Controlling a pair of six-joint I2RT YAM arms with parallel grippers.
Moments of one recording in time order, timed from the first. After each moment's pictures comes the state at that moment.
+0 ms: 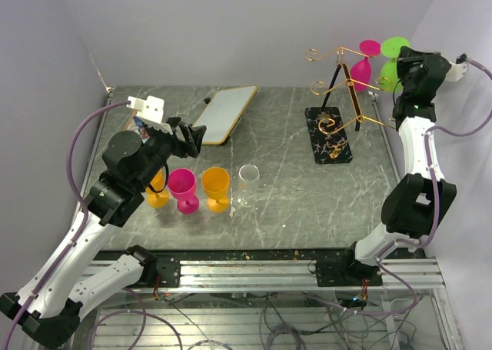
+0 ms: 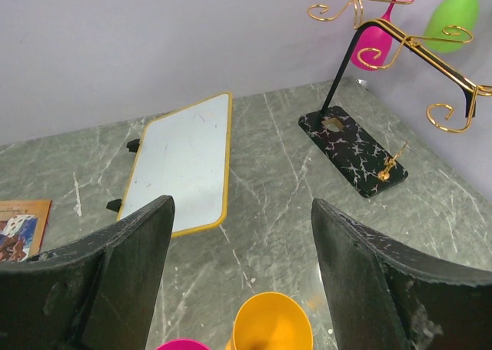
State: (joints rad) left arm -0.57 0.82 1.05 -0.20 -0.10 -0.14; right arm -0.27 1.68 1.56 0.17 0.08 1.08
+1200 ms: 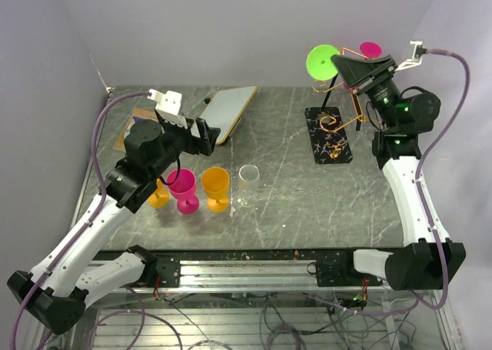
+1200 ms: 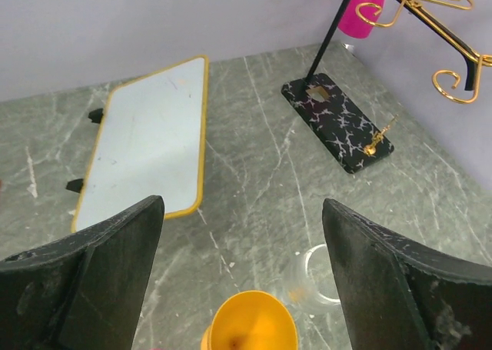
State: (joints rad) left arm -0.56 0.94 1.05 -0.18 -0.05 -0.18; right arm -0.01 1.24 1.27 0.57 -0.59 0.95
